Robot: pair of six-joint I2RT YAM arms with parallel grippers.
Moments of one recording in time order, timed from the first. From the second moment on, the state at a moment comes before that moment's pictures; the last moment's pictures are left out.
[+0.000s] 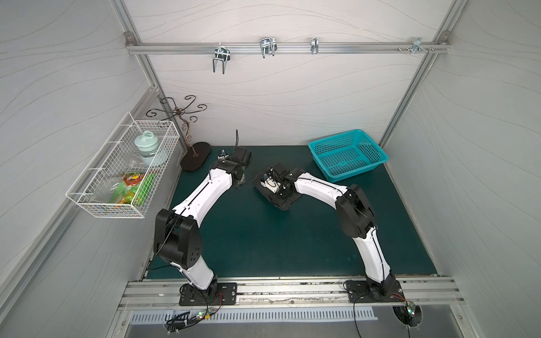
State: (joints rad) left arm -0.32 1.65 1.44 -0.97 -0.55 -0.67; right arm 0.81 2.24 1.82 -0.80 -0.16 -0.13
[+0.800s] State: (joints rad) left arm -0.32 1.64 1.43 -0.99 -0.47 -0.69; right arm 0.69 2.38 1.90 -0.82 -0.75 -0.06
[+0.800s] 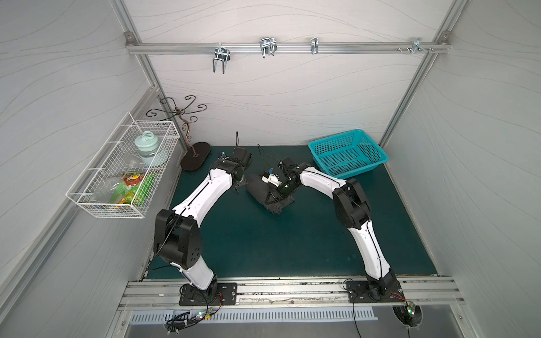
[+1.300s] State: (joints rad) left arm -0.32 1.55 0.83 -0.40 0.04 -0.99; right arm 0.68 2.38 1.89 -0.80 -0.77 -0.04
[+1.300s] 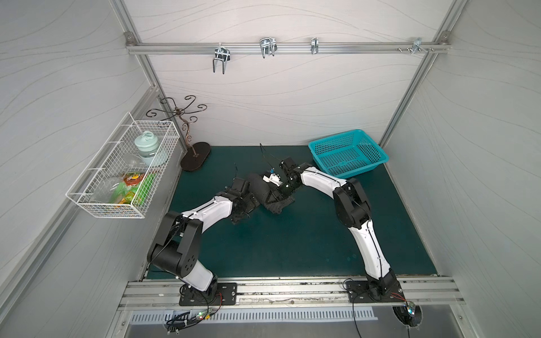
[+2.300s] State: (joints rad) left arm -0.31 1.63 0.84 -0.01 0.11 -1.04; right arm 0.65 2.43 1.92 -0.83 -0.89 -0.03
